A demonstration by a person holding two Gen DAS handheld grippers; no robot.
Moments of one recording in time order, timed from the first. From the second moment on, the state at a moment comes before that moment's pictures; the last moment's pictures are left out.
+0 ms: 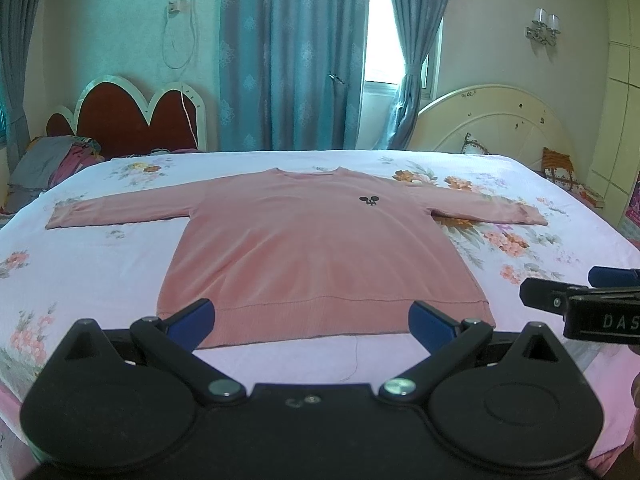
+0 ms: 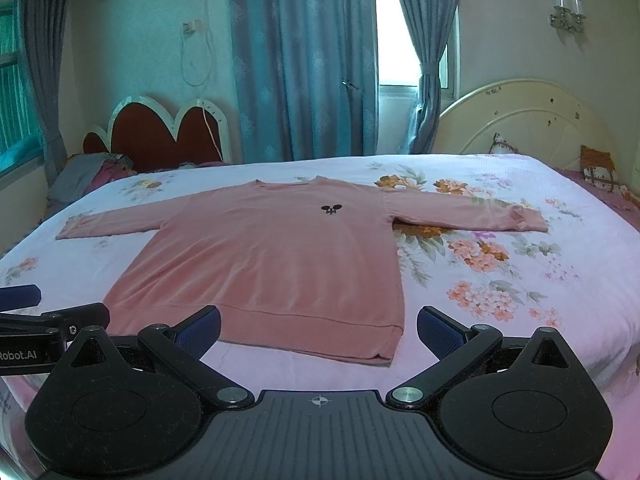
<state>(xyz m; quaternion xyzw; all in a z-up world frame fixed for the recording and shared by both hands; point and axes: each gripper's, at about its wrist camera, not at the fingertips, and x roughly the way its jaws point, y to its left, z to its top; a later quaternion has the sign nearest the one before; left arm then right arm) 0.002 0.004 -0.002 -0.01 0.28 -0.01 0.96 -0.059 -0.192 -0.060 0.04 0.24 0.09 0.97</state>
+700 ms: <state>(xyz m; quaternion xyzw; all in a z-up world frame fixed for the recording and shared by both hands) 0.086 0.012 -0.007 0.00 0.30 -0.03 0.95 0.025 -0.187 -0.060 0.05 0.25 0.06 0.97</state>
